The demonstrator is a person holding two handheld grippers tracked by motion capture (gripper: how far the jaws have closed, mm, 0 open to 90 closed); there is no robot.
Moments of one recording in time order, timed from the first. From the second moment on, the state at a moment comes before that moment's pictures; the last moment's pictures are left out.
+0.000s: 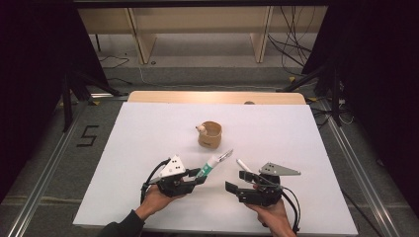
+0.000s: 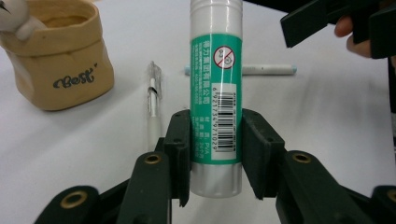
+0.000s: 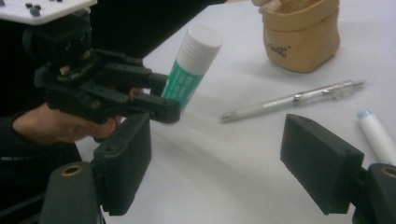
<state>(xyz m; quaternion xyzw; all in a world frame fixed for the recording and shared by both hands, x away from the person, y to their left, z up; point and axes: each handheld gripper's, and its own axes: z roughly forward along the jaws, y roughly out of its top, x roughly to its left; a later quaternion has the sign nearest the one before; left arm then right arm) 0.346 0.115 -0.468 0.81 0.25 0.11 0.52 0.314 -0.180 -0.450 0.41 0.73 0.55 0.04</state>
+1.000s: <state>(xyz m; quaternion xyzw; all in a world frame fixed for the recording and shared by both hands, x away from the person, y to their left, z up) 0.329 0.119 -0.467 0.79 0.26 0.12 0.54 0.350 -0.125 -0.444 0.40 0.70 0.59 -0.05</state>
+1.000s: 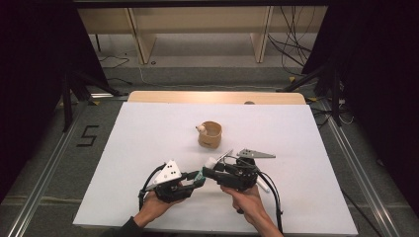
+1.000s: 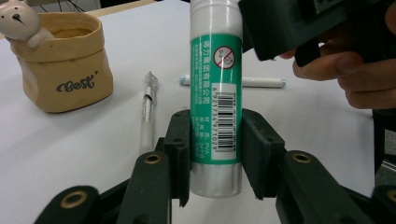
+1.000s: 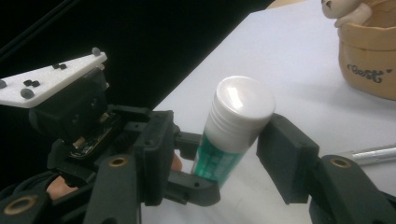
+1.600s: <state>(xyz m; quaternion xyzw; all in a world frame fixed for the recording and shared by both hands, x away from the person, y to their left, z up) 0.325 0.121 -0.464 0.79 0.25 0.12 0.55 0.354 -0.122 -0.448 0.42 0.67 0.60 -0.09</state>
